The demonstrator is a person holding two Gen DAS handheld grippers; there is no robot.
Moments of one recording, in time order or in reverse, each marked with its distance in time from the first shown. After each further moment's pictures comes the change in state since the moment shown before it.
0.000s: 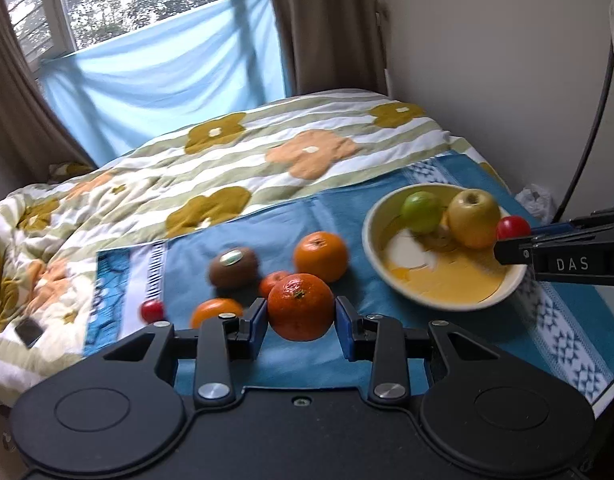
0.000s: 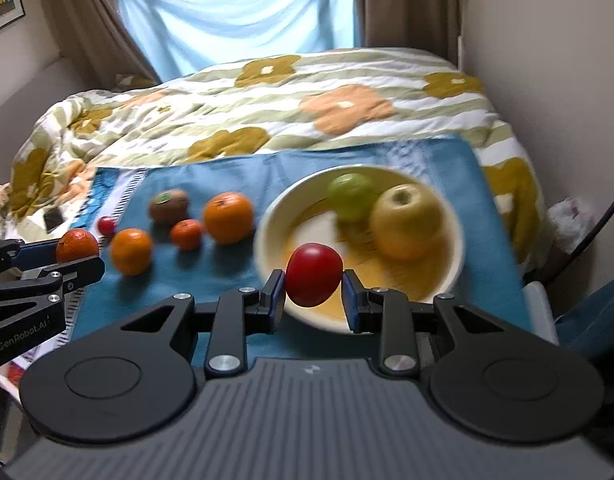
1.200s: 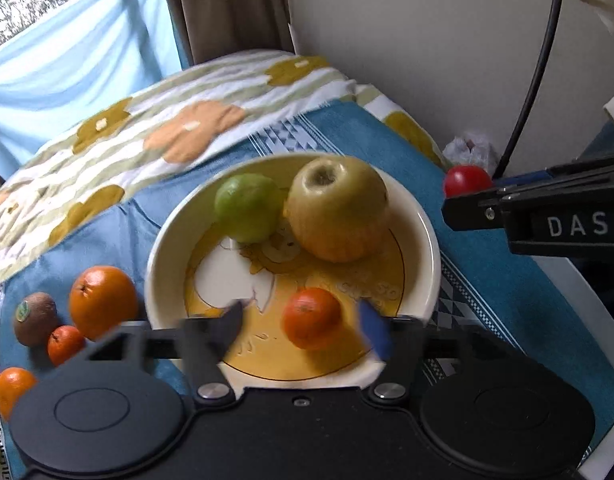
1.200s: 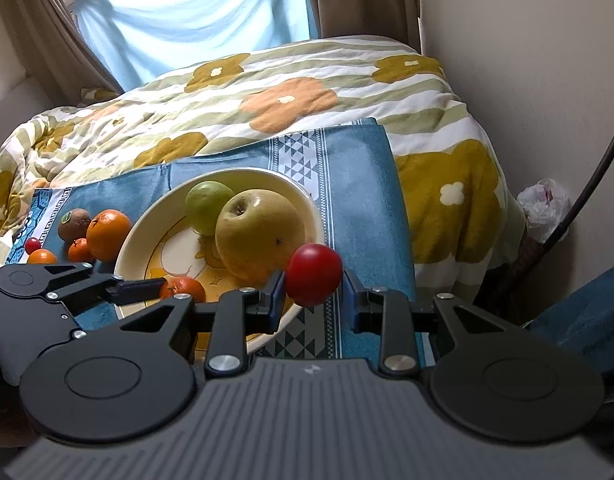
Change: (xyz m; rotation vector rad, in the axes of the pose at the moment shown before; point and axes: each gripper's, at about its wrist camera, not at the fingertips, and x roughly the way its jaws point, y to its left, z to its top) left arm 0.114 -0.134 0.027 0.137 0.091 -0.176; right arm 0.043 -0.121 0.005 0.076 0.024 -0.017
